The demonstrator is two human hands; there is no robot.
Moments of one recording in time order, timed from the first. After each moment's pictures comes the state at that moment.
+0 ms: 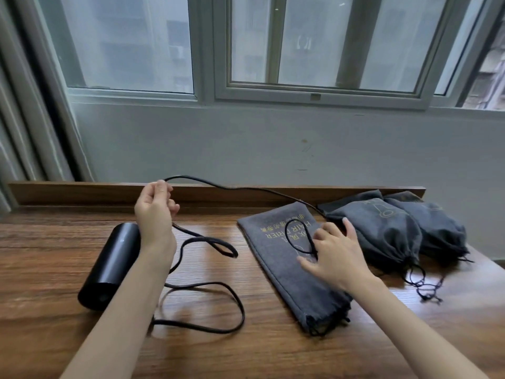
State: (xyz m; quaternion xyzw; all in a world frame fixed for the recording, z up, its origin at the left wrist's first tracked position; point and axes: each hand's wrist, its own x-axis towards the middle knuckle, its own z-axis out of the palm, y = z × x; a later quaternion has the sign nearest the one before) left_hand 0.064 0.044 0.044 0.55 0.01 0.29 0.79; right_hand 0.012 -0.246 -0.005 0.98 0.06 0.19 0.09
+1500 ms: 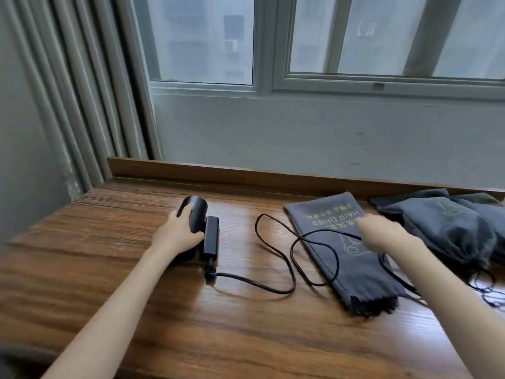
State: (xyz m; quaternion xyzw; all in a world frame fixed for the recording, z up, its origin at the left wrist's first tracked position) left_hand 0.024 0.155 -0.016 0.98 0.11 0.03 0.18; right_hand 0.051 -0.231 0.019 0.99 0.02 -0.05 0.12
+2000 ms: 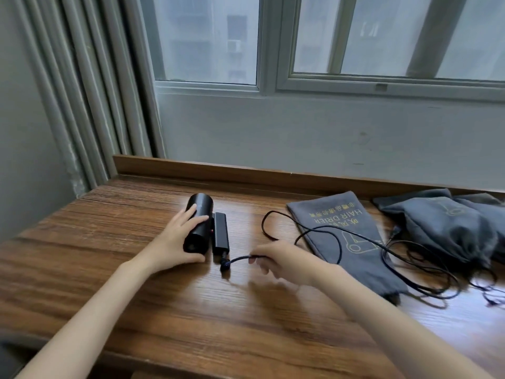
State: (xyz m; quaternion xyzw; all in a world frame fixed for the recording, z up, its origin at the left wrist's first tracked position) left_hand -0.001 0.187 -0.038 0.96 -0.12 0.07 0.25; right_hand -0.012 -0.089 -0.001 0.90 0.39 -0.08 -0.15
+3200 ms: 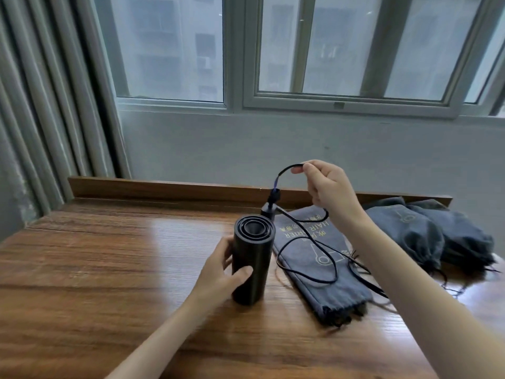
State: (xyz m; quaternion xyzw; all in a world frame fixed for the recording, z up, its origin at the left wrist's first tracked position) left_hand -0.012 0.038 -0.042 0.74 -0.21 0.09 0.63; right_hand 0.003 -0.164 0.114 0.77 0.15 0.20 -0.59
